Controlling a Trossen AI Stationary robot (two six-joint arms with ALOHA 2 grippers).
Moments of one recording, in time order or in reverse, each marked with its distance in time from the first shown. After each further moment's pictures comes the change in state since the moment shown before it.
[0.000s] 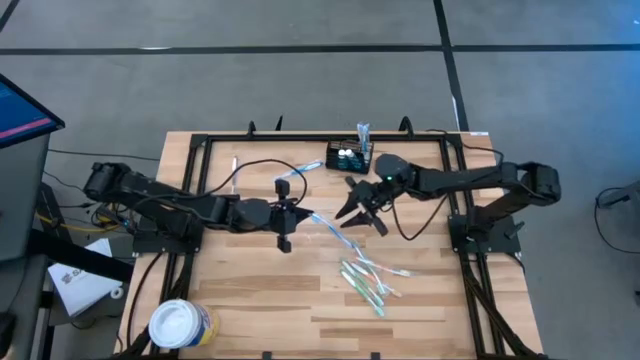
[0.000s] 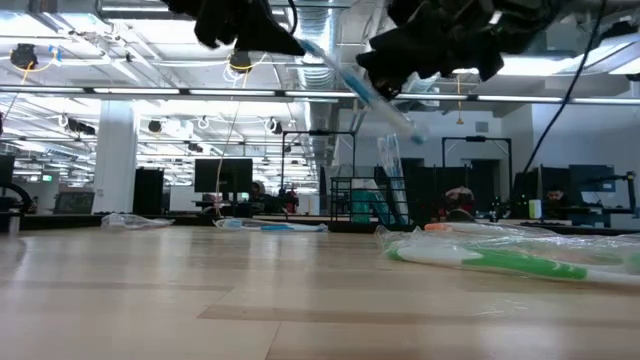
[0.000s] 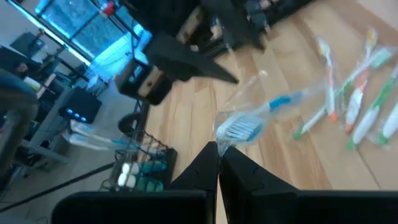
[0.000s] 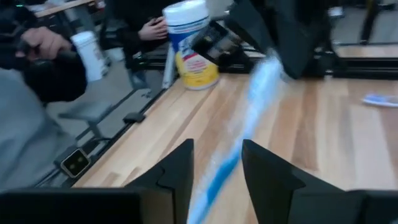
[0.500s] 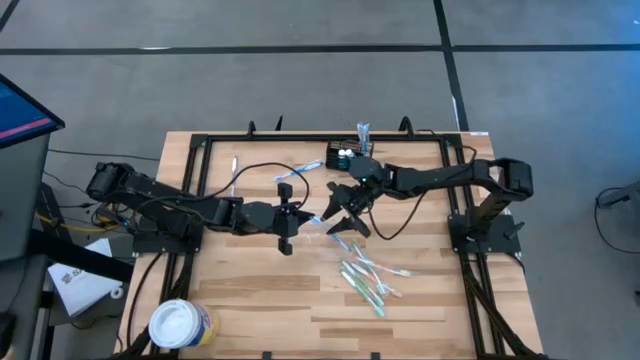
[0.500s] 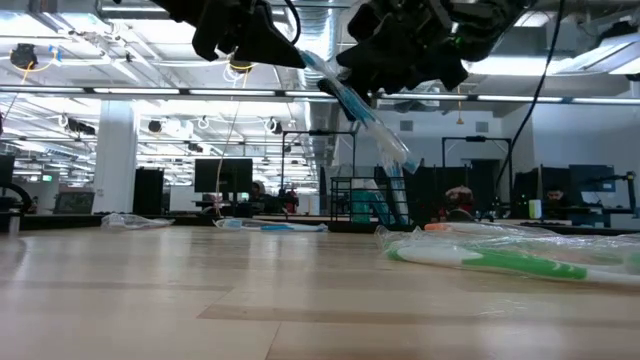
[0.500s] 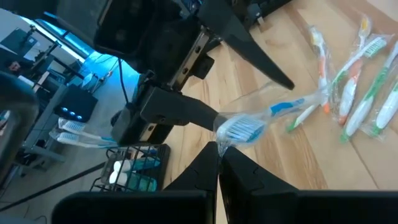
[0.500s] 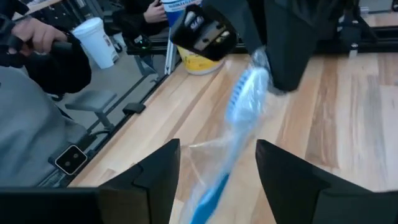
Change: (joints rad) left arm -0.012 0.032 0.000 -0.003 0.000 -0.003; right arm 0.018 0.212 0.170 -0.064 -0.037 -0.005
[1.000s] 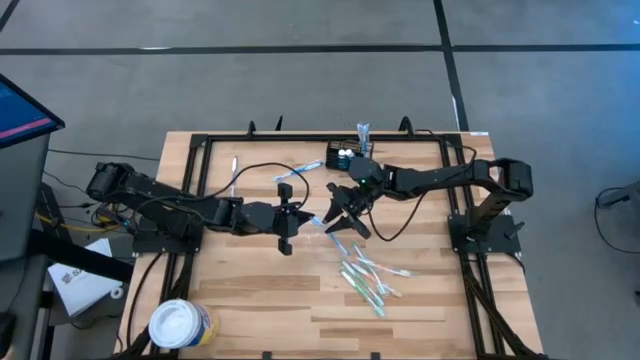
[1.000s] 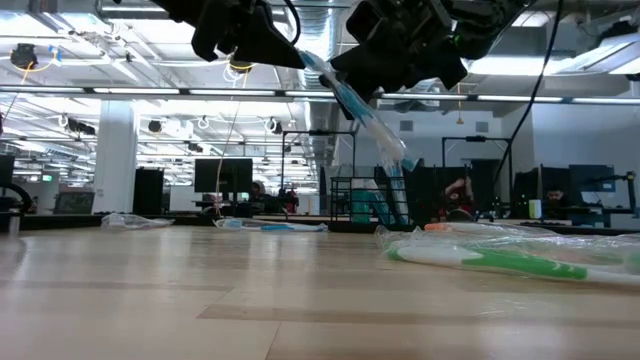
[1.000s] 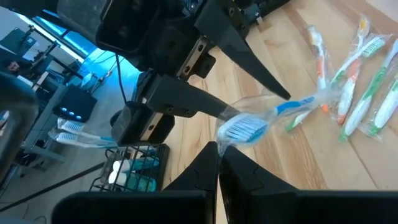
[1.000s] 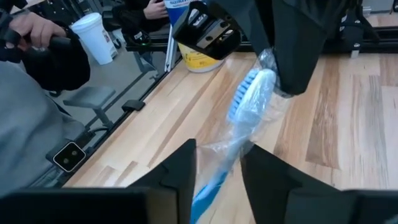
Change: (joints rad) left arm 0.000 0.000 0.000 -0.002 0.002 0.000; right arm 0.014 0.001 0.007 -0.018 0.015 -0.020
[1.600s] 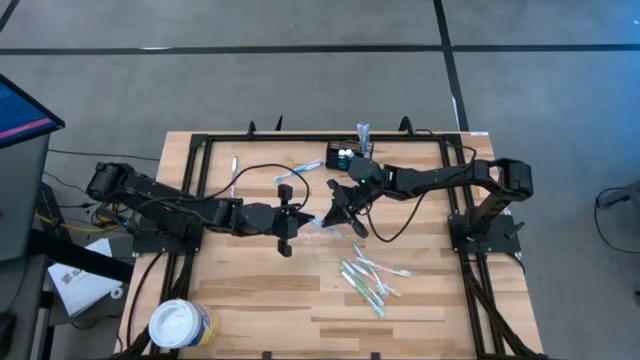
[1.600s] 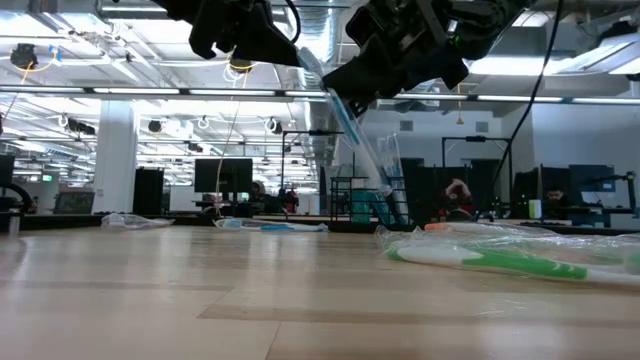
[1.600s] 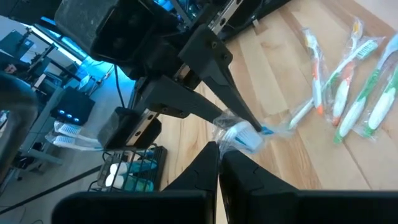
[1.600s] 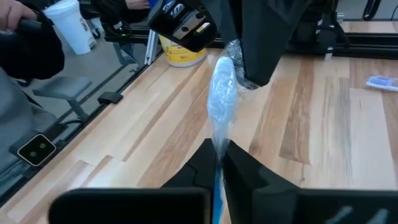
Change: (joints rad) left arm 0.000 0.000 -0.001 0.001 0.003 0.000; right arm 0.001 0.000 -0.001 -0.013 0.077 -0.071
